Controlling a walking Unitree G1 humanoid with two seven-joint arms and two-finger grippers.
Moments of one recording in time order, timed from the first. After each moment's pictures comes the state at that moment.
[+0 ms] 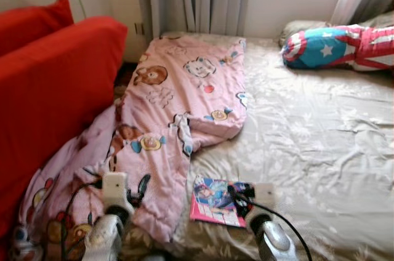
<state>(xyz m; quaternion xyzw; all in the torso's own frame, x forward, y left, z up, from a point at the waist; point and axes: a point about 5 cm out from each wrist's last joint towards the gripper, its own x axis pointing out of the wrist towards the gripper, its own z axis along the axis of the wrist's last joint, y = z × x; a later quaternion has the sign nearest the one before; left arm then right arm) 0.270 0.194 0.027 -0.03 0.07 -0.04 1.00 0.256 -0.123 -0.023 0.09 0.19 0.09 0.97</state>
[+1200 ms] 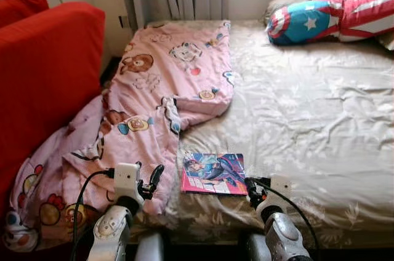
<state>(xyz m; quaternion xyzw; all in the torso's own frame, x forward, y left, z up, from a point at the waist) 0.272 0.177 0.045 -0.02 0.04 -0.09 0.99 0.279 -0.147 -0.015 0.17 0.22 -0.02 0.96</state>
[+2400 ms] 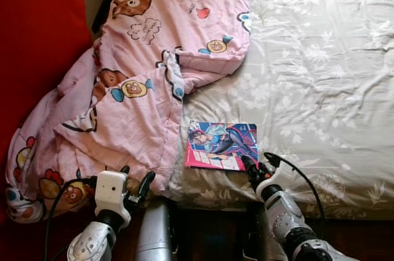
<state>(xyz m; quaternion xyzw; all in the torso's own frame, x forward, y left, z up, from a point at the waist) 0.218 0.186 0.081 0.02 0.05 -0.10 0.99 0.307 -0.147 0.009 0.37 0.18 0.02 0.91</state>
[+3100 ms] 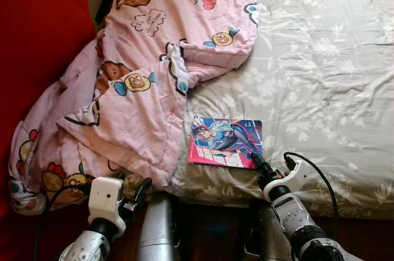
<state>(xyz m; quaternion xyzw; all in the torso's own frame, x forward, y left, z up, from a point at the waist) 0.201 0.191 0.089 0.03 0.06 -0.09 0.99 0.305 -0.159 0.008 0.48 0.17 0.00 0.86</state>
